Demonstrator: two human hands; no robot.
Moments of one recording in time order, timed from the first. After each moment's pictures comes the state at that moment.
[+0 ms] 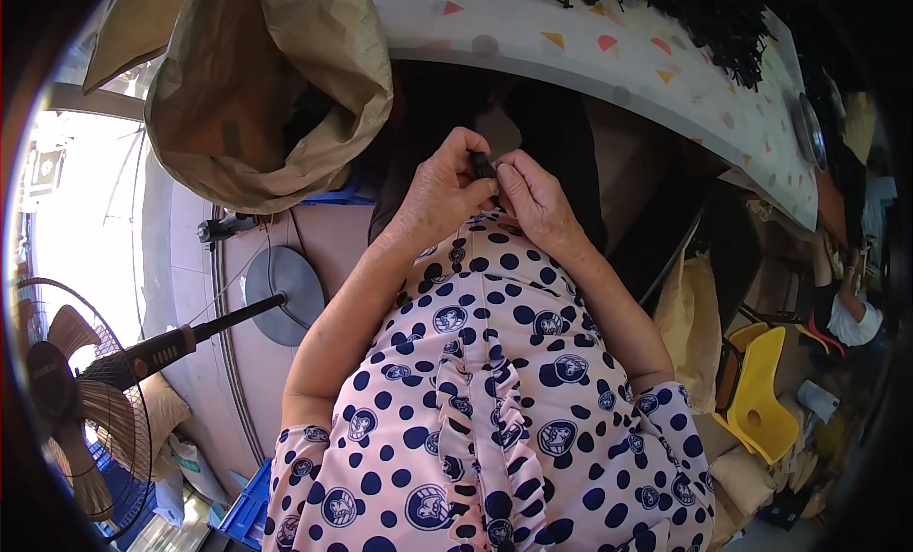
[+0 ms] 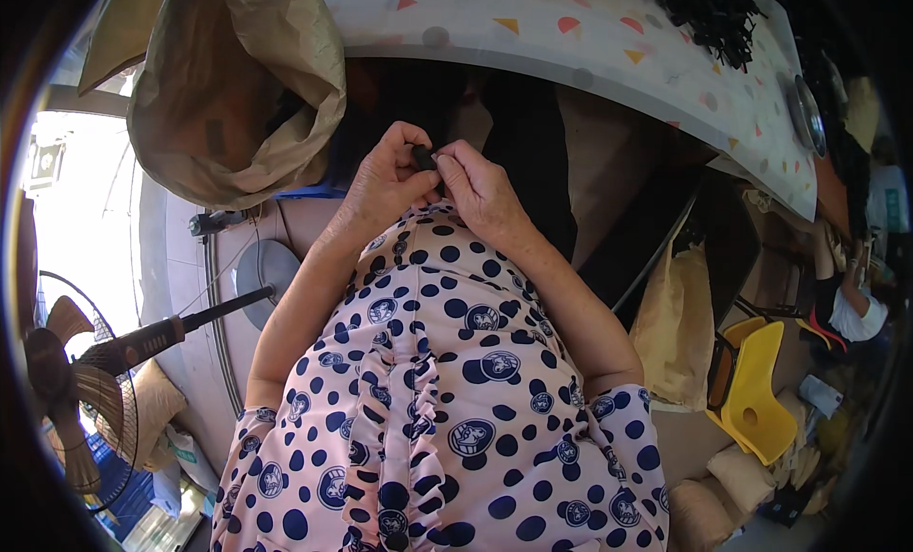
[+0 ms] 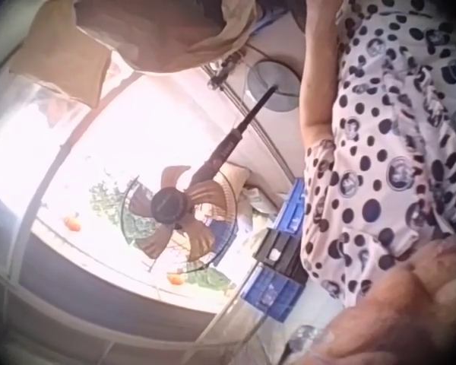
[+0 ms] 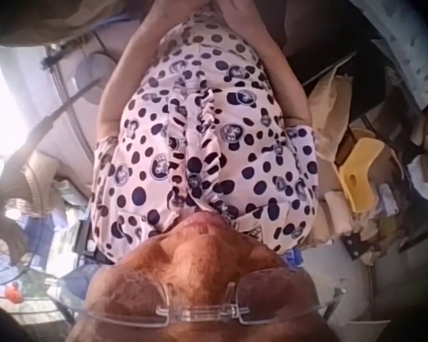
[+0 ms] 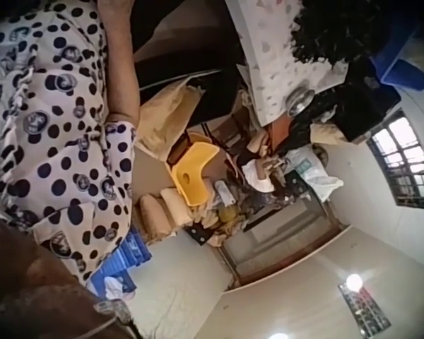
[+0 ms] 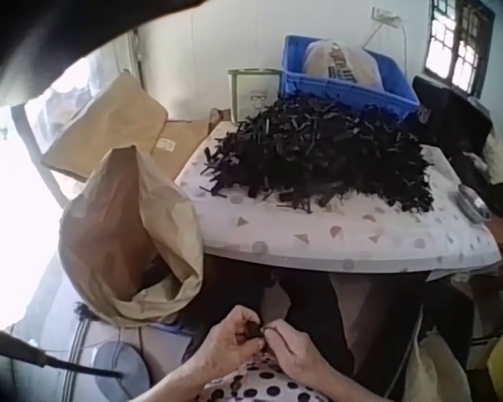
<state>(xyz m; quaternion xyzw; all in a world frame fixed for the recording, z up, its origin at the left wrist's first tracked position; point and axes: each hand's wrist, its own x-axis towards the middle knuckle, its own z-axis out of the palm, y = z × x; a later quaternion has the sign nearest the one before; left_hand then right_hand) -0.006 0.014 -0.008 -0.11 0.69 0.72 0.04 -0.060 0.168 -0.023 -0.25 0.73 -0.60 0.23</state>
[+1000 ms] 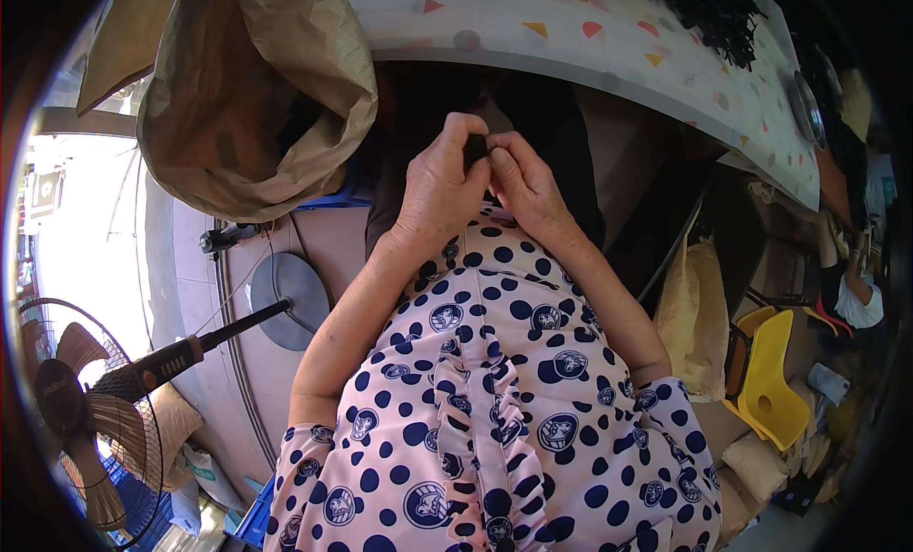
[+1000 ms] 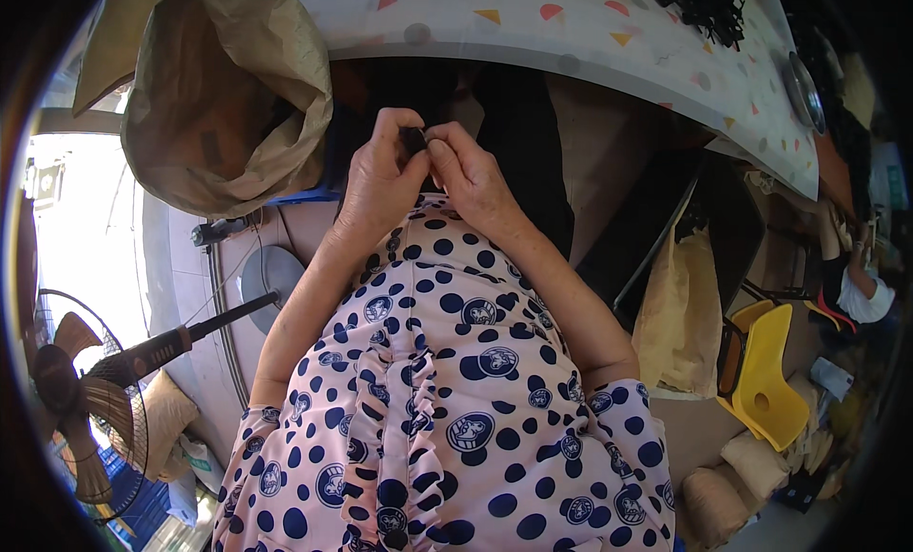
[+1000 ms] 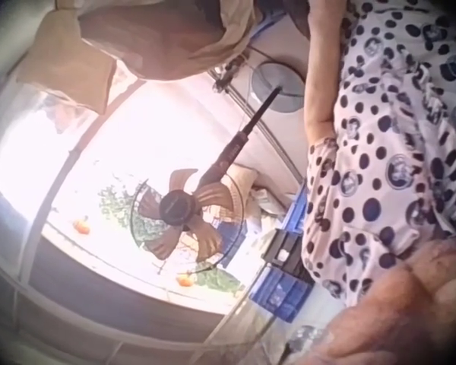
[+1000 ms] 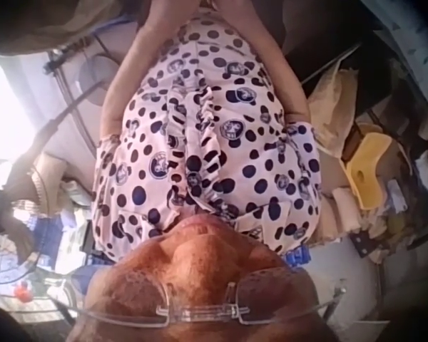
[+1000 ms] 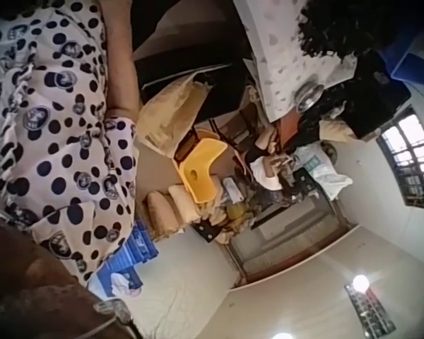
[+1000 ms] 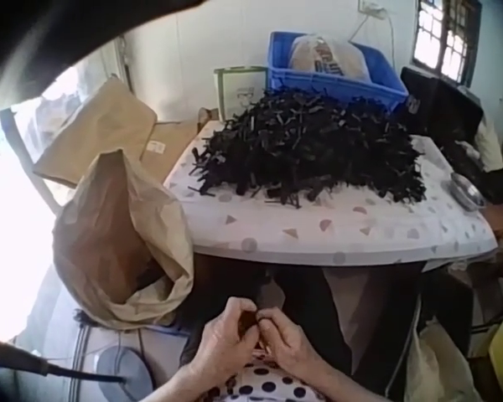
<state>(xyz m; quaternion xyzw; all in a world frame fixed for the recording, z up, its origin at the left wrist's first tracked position) -0.011 0.025 -0.005 -0.04 0.90 0.42 -0.12 -0.061 0.161 -0.038 -0.26 0.70 -0.65 0.18</state>
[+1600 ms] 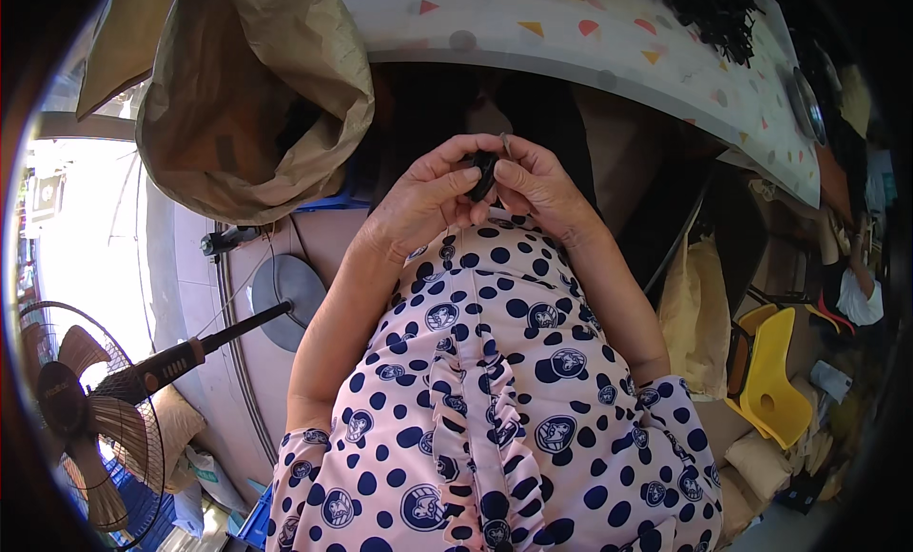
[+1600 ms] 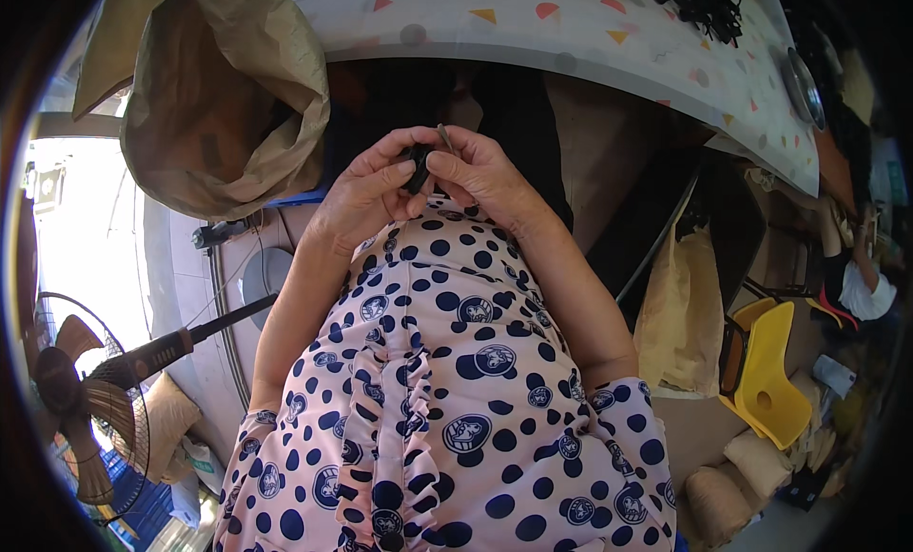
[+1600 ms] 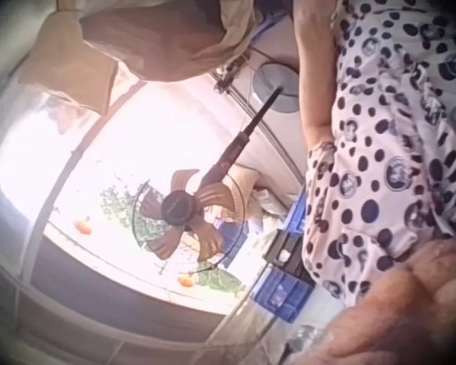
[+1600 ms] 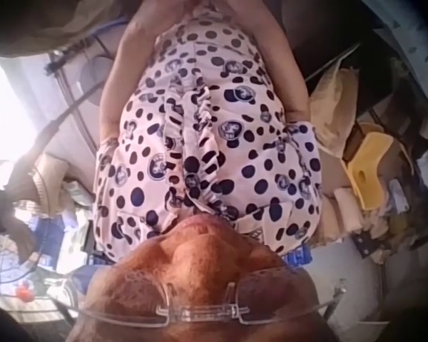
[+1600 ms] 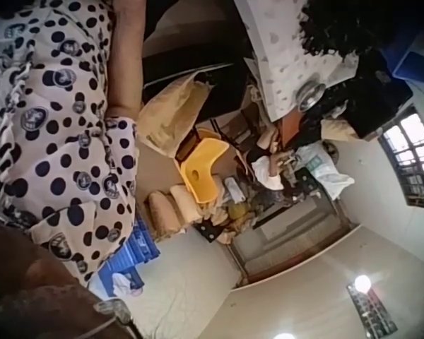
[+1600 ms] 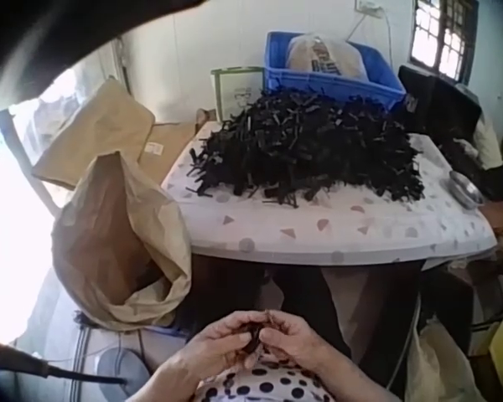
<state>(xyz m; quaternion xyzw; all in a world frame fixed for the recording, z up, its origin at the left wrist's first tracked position) 0.001 0.004 -0.015 -0.03 0.35 0.92 0.16 -0.078 0.177 -0.027 -0.12 0.45 -0.79 0.41</state>
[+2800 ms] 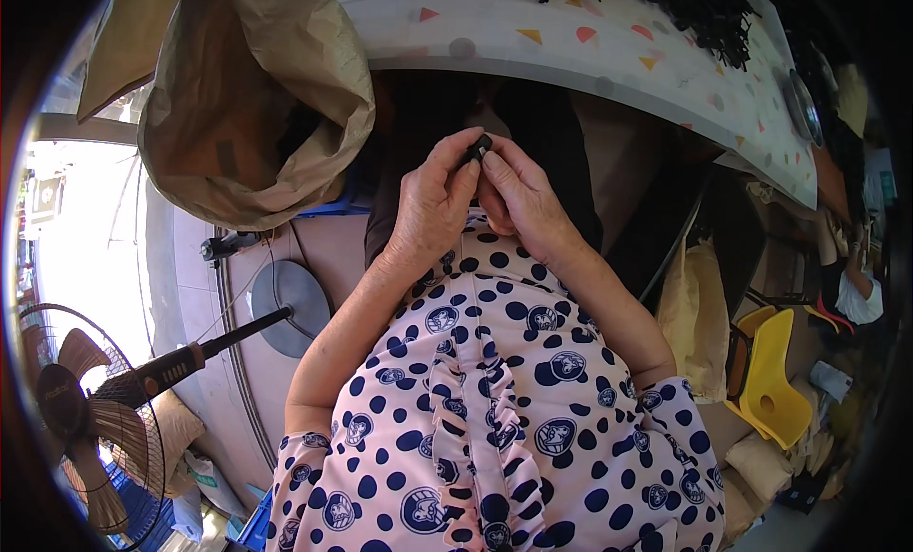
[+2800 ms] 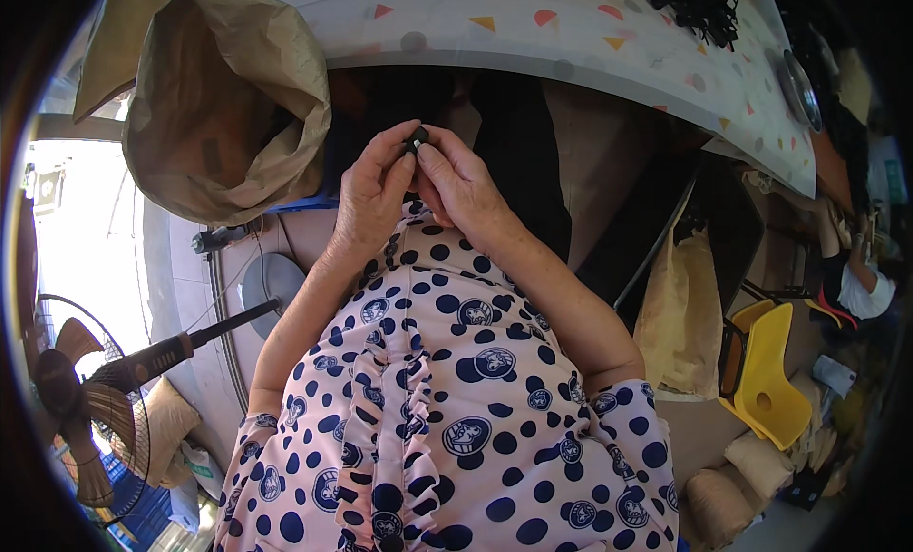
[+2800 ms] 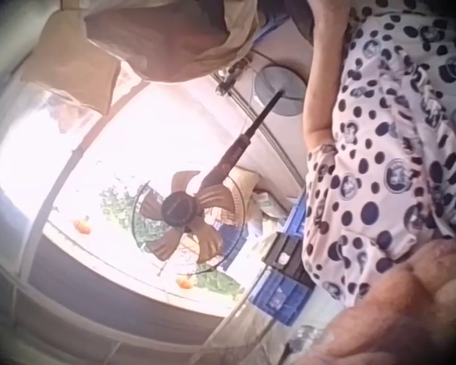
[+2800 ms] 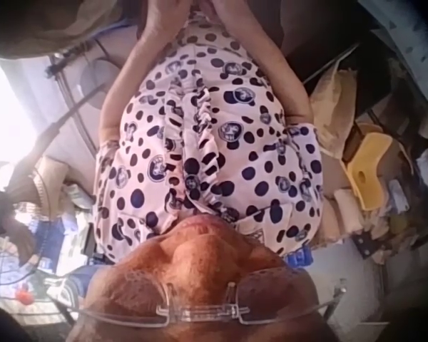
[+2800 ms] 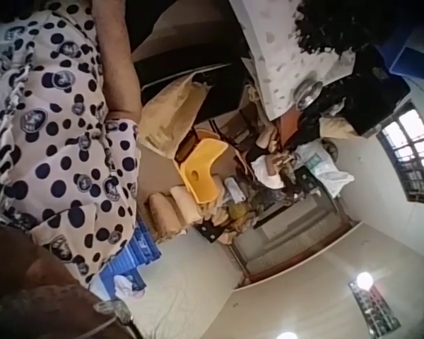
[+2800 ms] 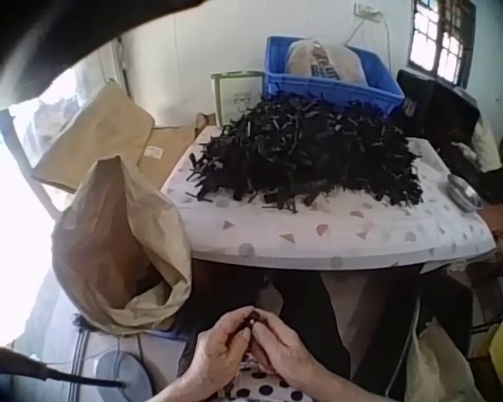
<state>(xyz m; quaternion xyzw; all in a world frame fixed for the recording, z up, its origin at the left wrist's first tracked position) -0.003 0.030 -0.011 -0.06 0.77 0.62 -0.15 -0.056 0.159 0.005 -0.11 0.57 -0.73 0.36</state>
